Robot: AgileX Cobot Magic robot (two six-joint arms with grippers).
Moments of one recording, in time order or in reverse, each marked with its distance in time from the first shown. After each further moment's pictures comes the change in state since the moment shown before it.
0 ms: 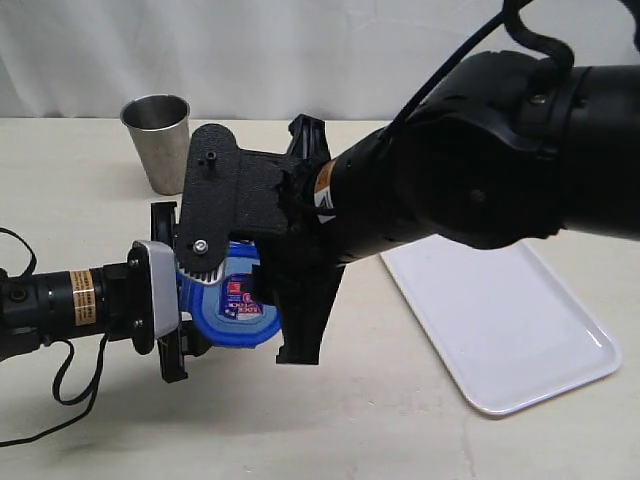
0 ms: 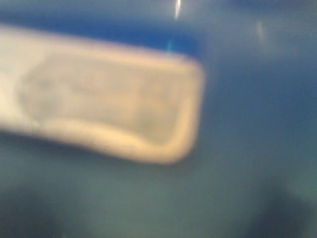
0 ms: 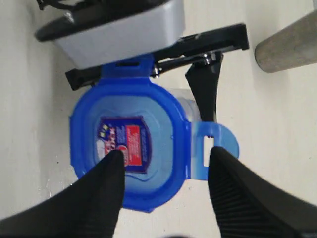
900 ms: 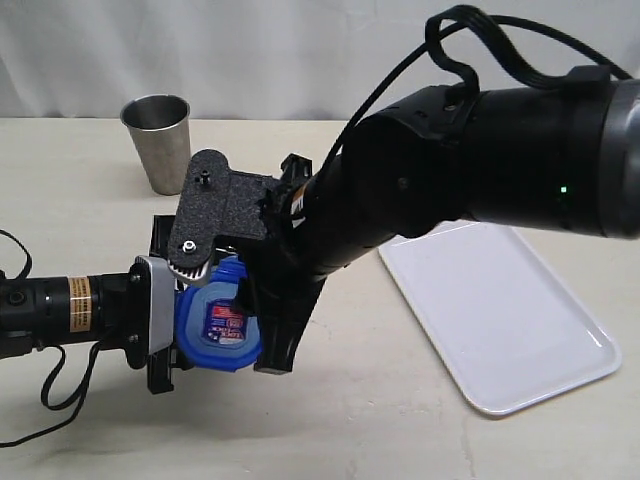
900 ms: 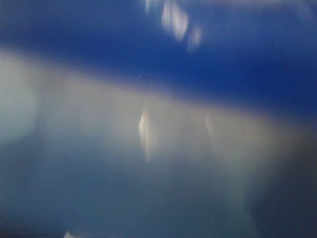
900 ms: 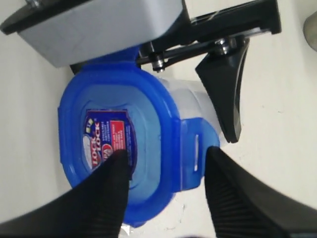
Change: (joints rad) left arm 0.009 0.000 0.000 0.071 0.062 0.024; right arm -0.036 0.147 -0.043 0.206 0.014 -0.104
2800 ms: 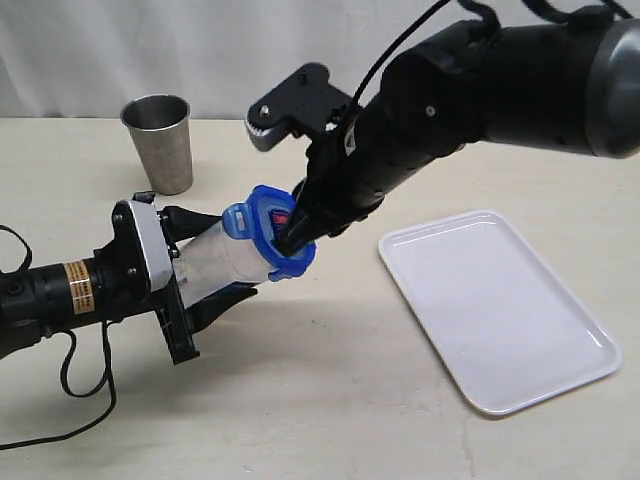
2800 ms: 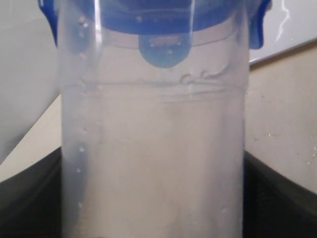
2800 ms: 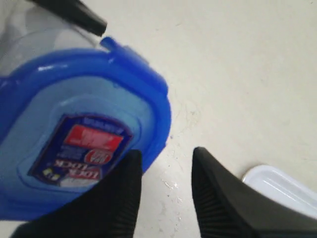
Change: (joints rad) left arm -0.001 0.000 -0.004 -0.161 -0.087 -0.339; right arm -0.178 0.045 -0.117 -0.211 0.072 0.597
